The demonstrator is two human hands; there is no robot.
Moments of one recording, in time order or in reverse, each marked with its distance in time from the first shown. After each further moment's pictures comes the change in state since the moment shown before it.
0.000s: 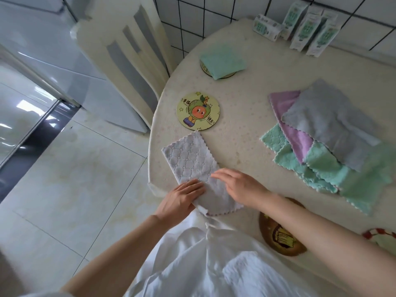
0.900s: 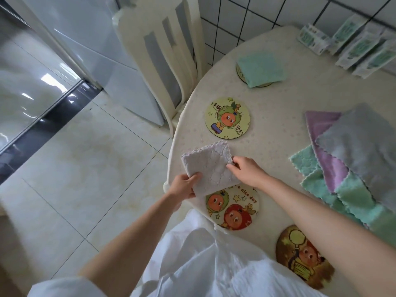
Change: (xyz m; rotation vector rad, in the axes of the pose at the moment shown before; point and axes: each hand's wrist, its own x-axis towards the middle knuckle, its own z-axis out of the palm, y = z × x) left_hand 0.031 -0.040 -0.033 -1.205 0.131 -1.213; right_hand 0.108 0.003 -0.014 0.275 -0.149 0.424
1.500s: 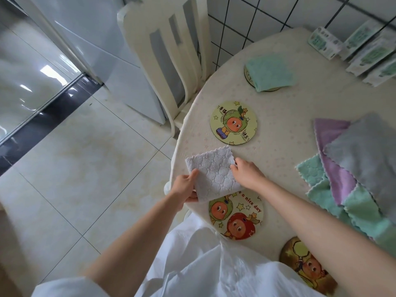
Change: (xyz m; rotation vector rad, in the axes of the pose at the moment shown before) left_hand 0.012 0.019 -0.004 -0.060 0.060 -0.127; right_hand 0.032 -0.014 0.007 -0.231 0.008 0.174
